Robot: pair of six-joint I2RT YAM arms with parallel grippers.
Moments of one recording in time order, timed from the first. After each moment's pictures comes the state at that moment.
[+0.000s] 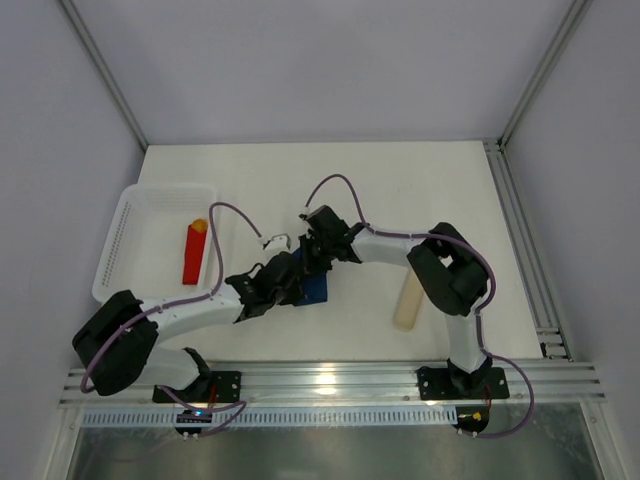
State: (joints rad) left arm -0.87 1.34 0.63 -0.14 -0.28 -0.89; right arm 0.78 2.00 1.26 -0.18 -0.32 0.62
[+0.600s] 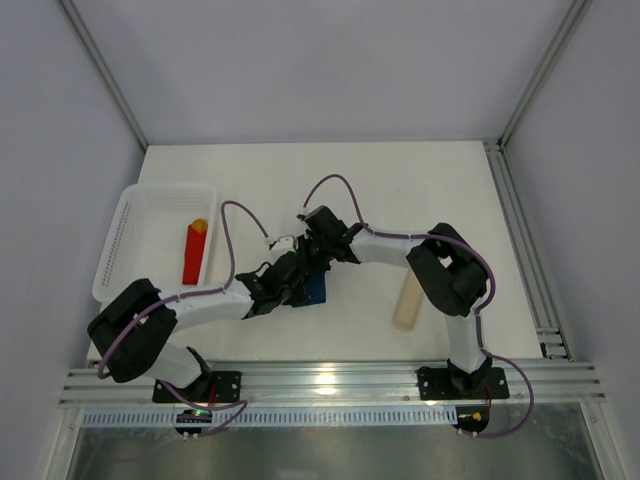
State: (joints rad) left arm -0.87 1.44 0.65 -0.09 -0.28 -0.87; right arm 0.79 2.00 1.27 -0.18 -0.32 0.62
